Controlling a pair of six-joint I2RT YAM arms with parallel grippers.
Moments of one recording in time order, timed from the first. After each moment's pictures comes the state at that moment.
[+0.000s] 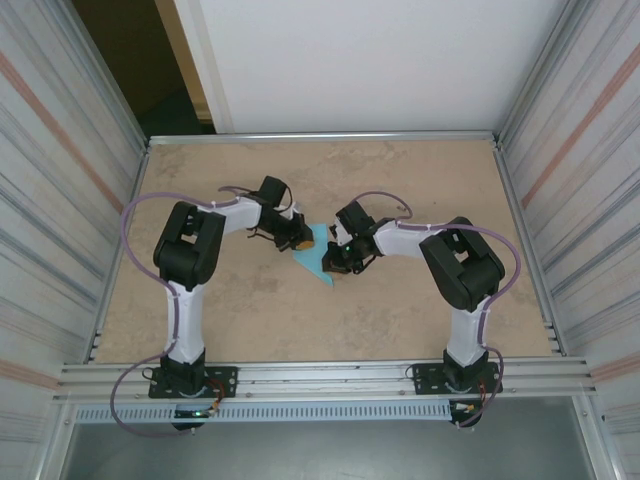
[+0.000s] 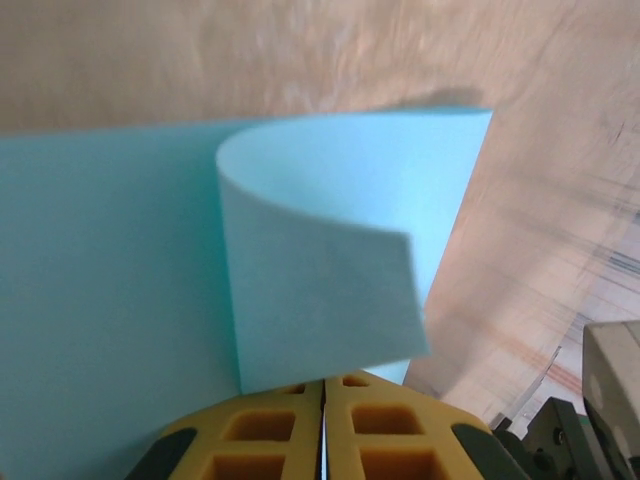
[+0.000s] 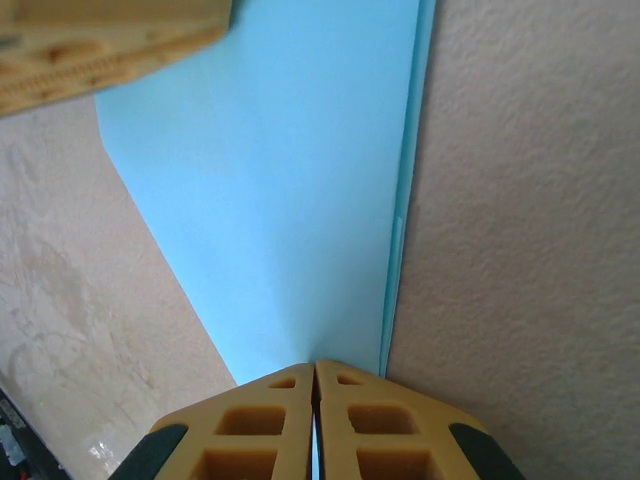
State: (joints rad) left arm -0.38 2.12 1.36 -0.45 0.67 -0.66; right arm 0.63 1.92 1.09 -0.32 -0.45 0.62
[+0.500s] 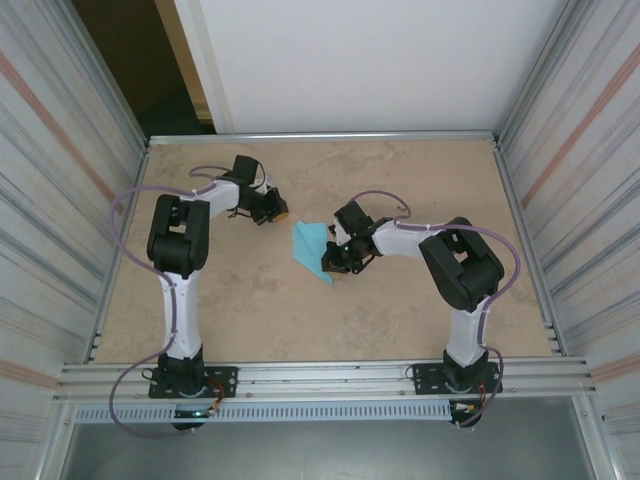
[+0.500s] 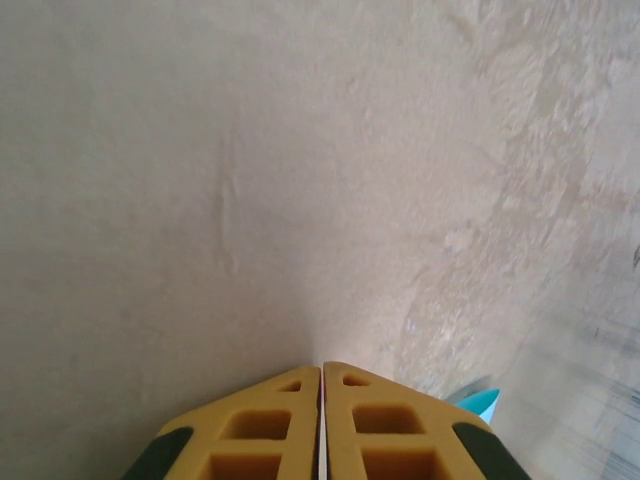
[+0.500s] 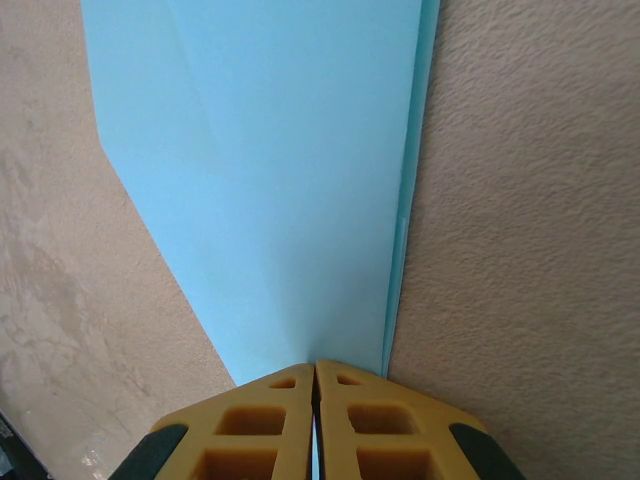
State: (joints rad) left arm -0.22 2.20 1.53 -0.44 0.56 -0.58; right arm 0.64 1.92 1.09 -0.33 -0.43 0.62
